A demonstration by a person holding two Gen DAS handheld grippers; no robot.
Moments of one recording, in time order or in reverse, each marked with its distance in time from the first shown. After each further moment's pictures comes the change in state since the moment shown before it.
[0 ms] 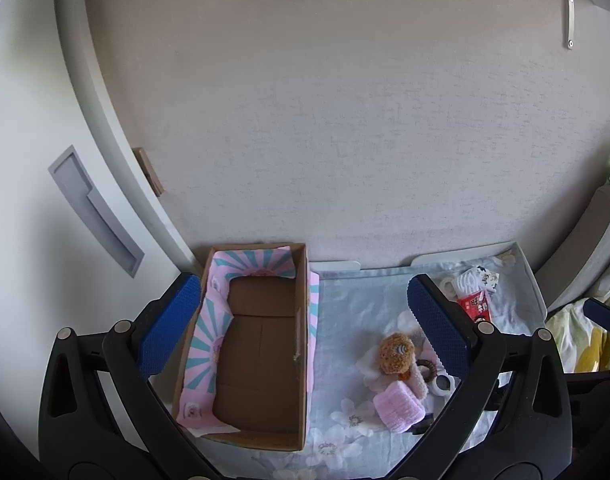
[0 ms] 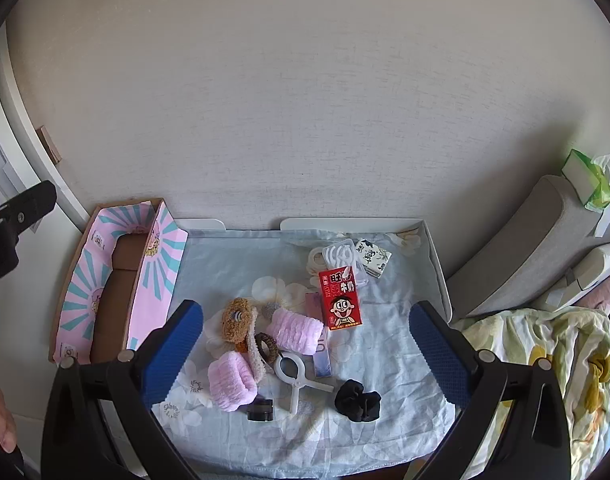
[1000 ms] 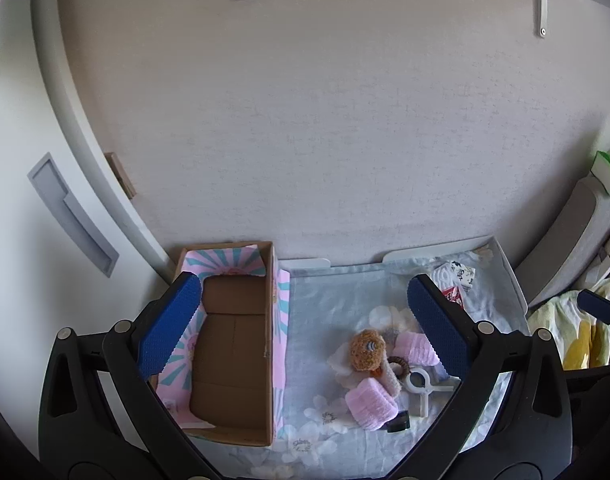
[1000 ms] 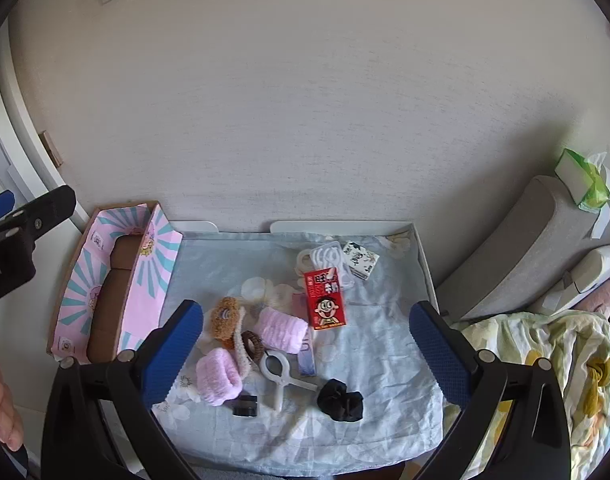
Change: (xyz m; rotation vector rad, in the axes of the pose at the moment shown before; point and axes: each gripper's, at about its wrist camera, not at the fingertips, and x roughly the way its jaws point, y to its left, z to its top) left arm -0.003 -0.038 -0.006 0.026 0.007 -0.047; right arm -0.012 -0.025 -0.001 0.002 -0.019 0.003
